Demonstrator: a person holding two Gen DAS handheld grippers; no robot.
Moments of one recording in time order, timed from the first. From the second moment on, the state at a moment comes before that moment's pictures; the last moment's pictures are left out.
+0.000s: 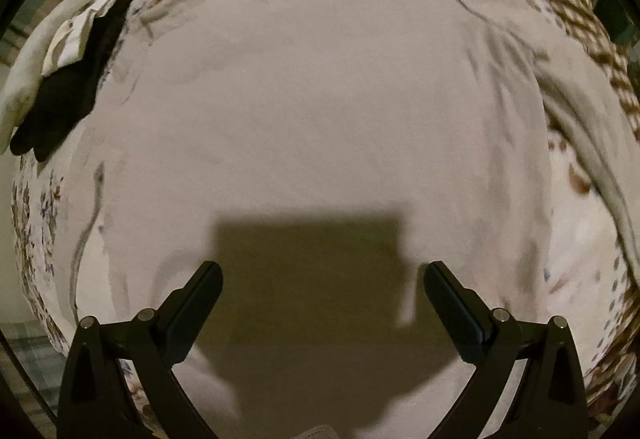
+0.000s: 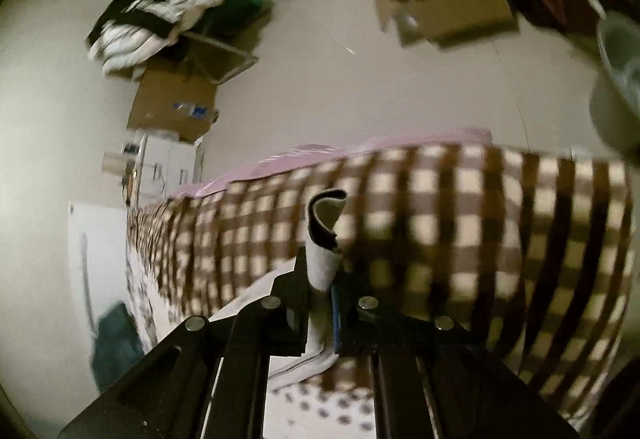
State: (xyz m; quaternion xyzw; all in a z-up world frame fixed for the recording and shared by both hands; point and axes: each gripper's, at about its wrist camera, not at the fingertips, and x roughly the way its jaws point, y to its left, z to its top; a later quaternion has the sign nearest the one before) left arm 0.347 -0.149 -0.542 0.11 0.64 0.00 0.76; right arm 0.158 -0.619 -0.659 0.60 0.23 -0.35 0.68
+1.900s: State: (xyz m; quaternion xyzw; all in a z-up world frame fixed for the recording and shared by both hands) left arm 0.132 0.291 -0.581 -0.61 0.38 0.34 0.60; right arm 0.394 -0.269 -0.658 0.21 0.65 0.04 0.73
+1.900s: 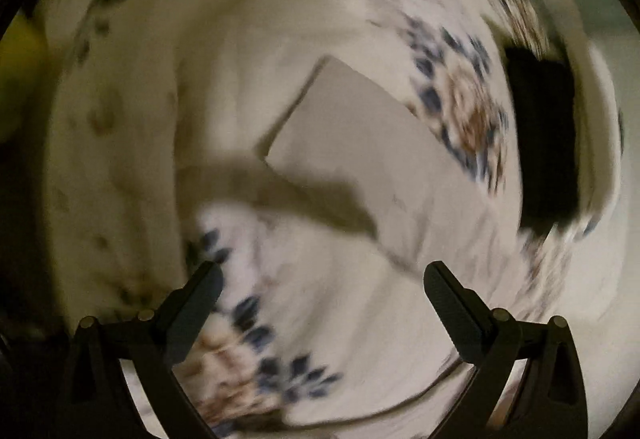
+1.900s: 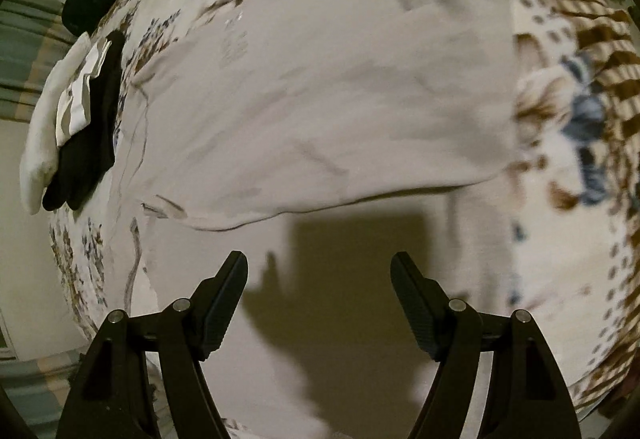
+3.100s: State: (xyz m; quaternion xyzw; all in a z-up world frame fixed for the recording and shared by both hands) left arm 0.312 0.155 -0.380 -0.29 0.31 0.14 0.90; right arm 0.411 -0.300 -0.640 0.23 0.61 0.01 0.76
